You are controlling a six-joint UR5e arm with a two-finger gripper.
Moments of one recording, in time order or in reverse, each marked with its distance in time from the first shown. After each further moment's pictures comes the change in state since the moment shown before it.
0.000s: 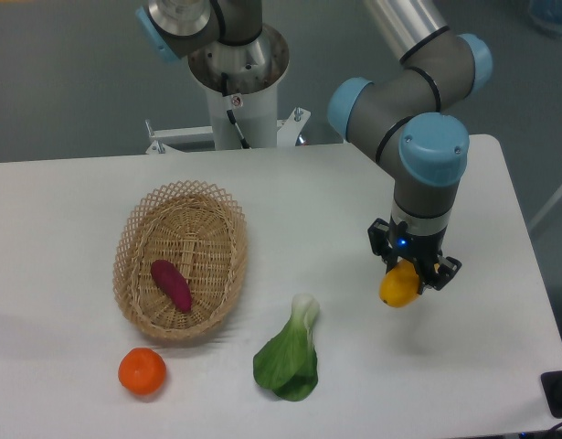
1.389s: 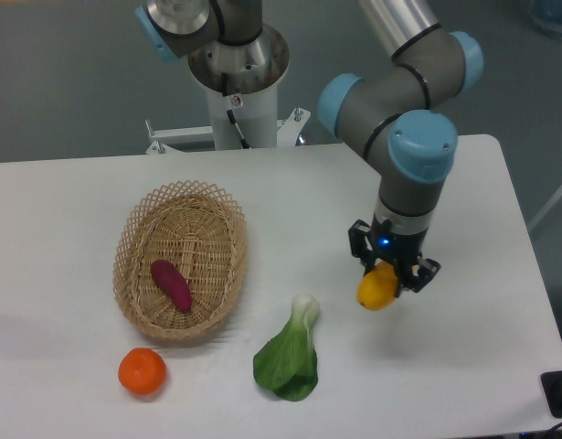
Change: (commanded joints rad) arm -0.080 0.052 -0.106 -0.003 -0.089 -0.066
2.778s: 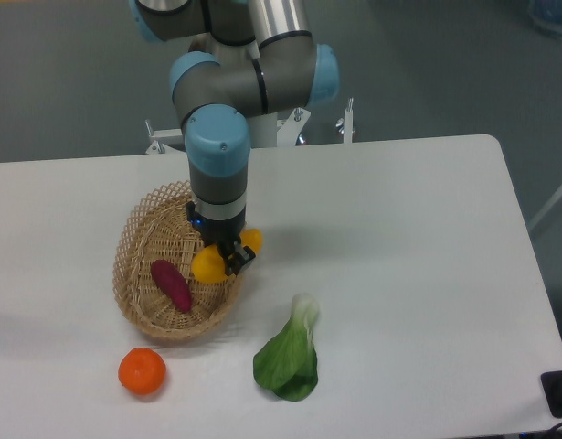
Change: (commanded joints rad) arm -0.319 0.141 -0.238 0.009 0.021 -0.117
